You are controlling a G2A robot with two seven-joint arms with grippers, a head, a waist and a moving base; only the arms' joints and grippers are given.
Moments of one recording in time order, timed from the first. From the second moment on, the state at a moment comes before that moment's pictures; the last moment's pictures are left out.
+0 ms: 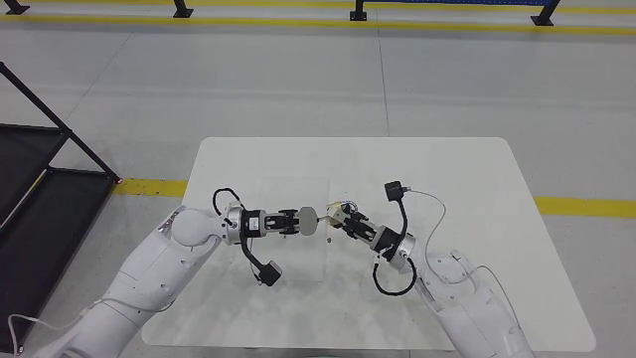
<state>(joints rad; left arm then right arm) 1.22 -0.93 -1.02 -1.40 2.71 0.55 0.98 -1.35 -1.24 1.00 -1.54 -0.04 -0.40 0.49</state>
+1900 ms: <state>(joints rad) 1.21 -0.94 -1.02 -1.38 2.70 0.58 1.02 -1.32 -1.24 0.99 -1.50 0.14 -0.37 0.64</state>
